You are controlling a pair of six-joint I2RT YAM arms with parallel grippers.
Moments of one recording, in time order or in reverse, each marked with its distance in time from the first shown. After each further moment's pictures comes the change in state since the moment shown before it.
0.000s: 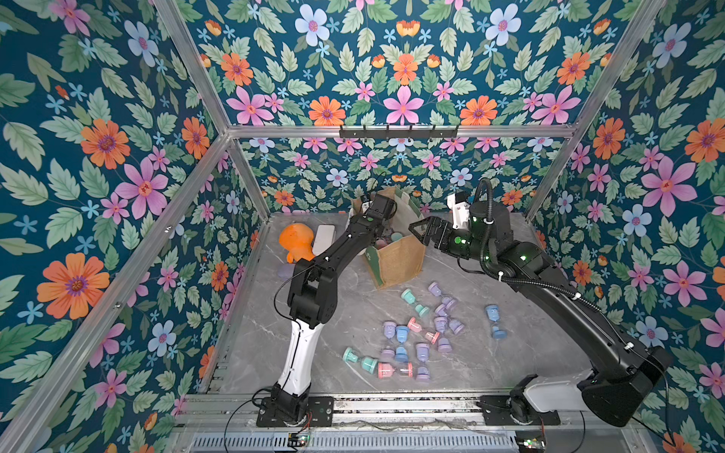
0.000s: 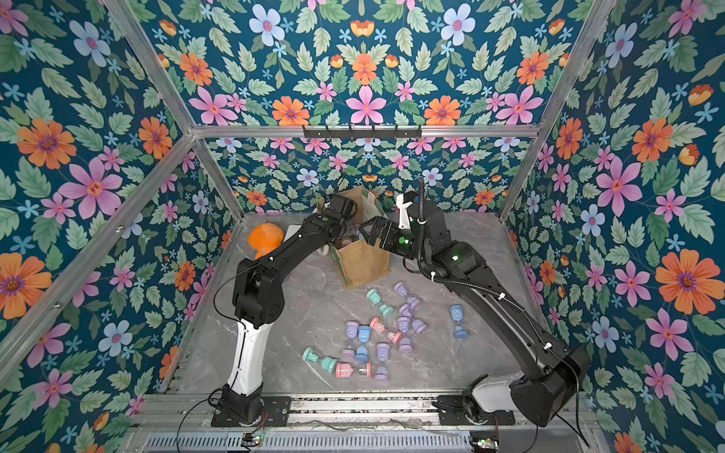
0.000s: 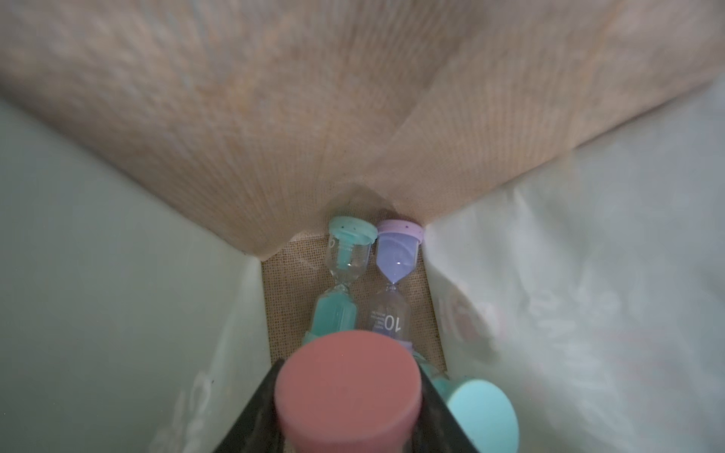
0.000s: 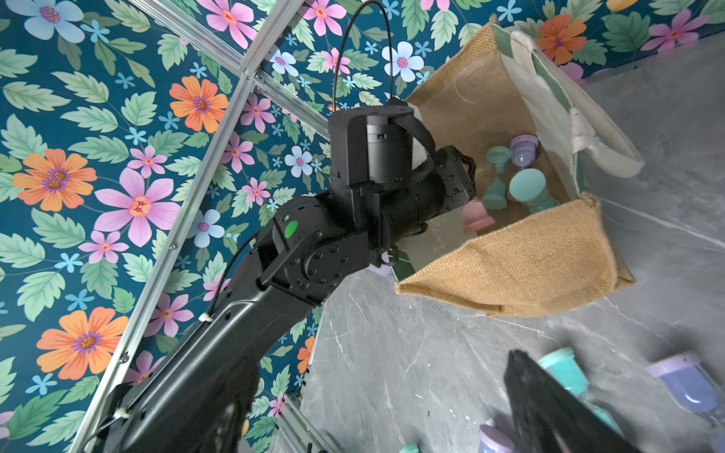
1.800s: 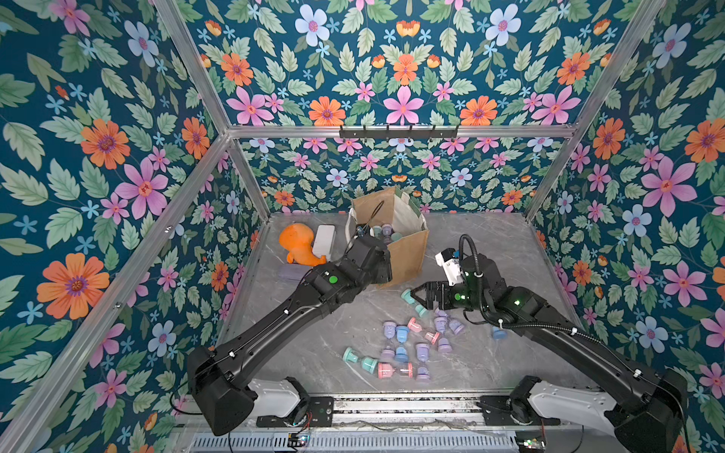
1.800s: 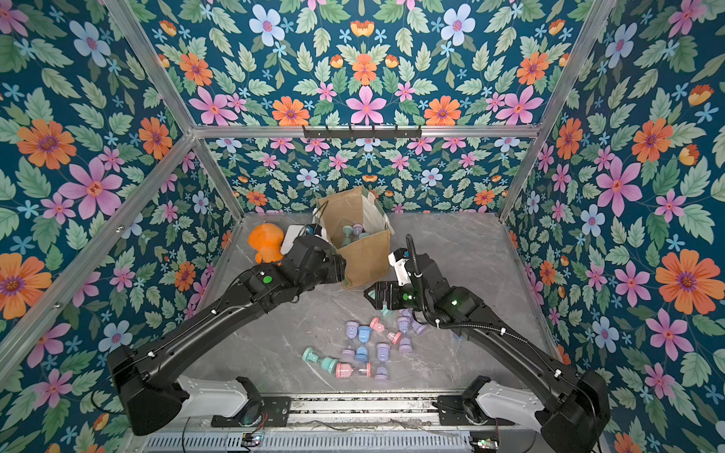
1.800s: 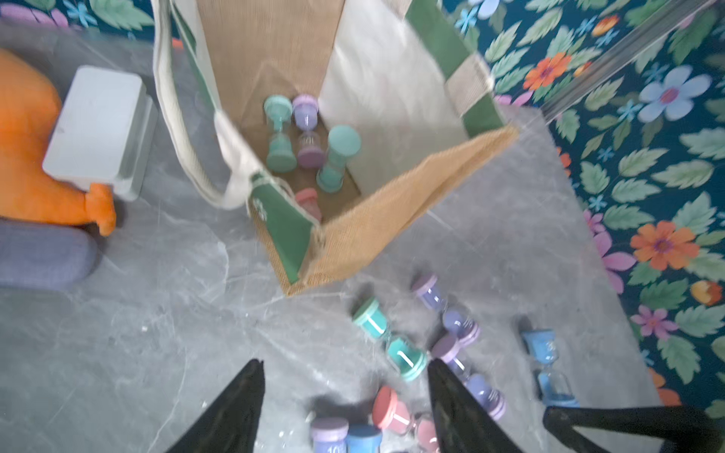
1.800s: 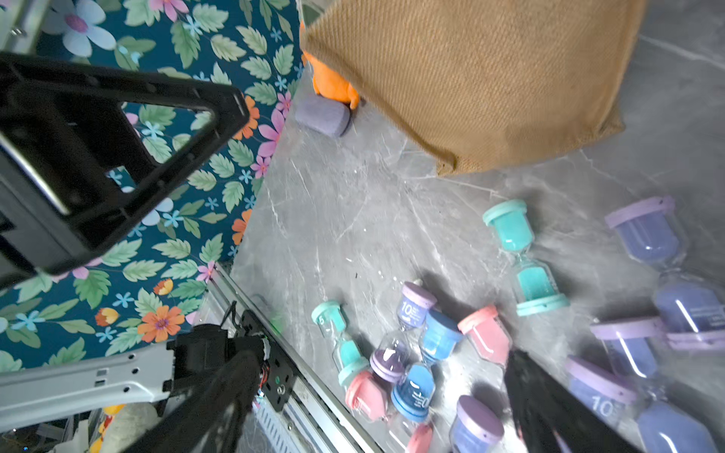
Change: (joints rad) left arm -0.314 -0.905 -0.755 -0.068 0.050 -0.004; right arm 0.117 -0.239 -0.544 0.039 -0.072 -0.180
